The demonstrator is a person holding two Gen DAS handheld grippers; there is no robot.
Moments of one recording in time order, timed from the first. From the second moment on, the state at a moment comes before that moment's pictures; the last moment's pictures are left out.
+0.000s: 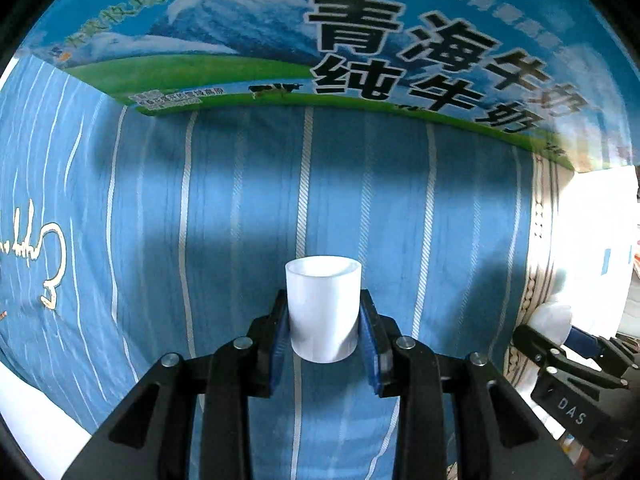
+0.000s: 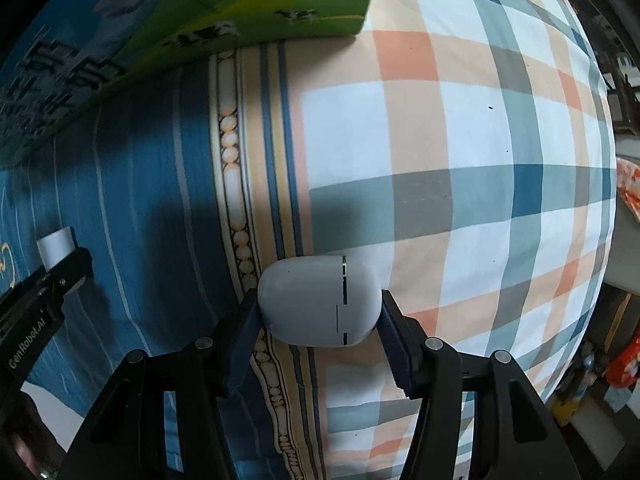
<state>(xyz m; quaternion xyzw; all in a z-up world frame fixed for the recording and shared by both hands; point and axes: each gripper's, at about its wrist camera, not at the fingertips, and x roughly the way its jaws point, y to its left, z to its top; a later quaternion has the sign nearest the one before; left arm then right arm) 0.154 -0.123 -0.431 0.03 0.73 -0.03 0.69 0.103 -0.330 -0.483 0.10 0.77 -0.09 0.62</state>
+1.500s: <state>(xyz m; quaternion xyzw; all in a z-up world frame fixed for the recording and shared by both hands) 0.169 -0.099 -0.218 -0.01 0.61 -0.12 0.78 0.137 -0.323 -0.251 0.17 0.62 0.05 0.76</state>
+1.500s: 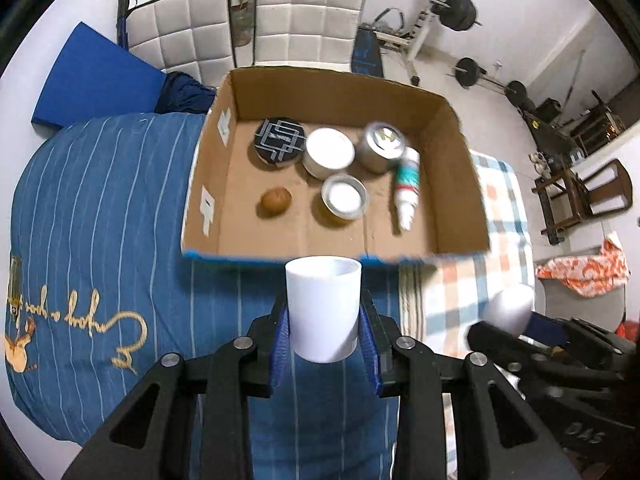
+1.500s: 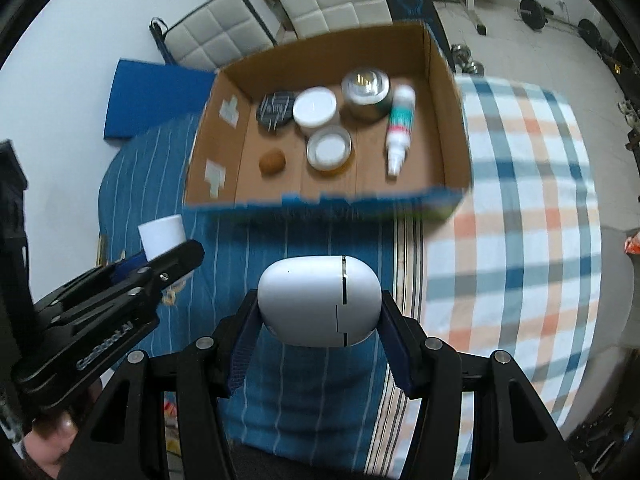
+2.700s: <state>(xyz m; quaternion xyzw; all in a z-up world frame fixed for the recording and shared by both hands) 0.323 -0.097 -0.414 -0.03 0.77 -0.07 0.63 0.309 -0.327 -0.453 0.12 0.76 -0.01 0.63</state>
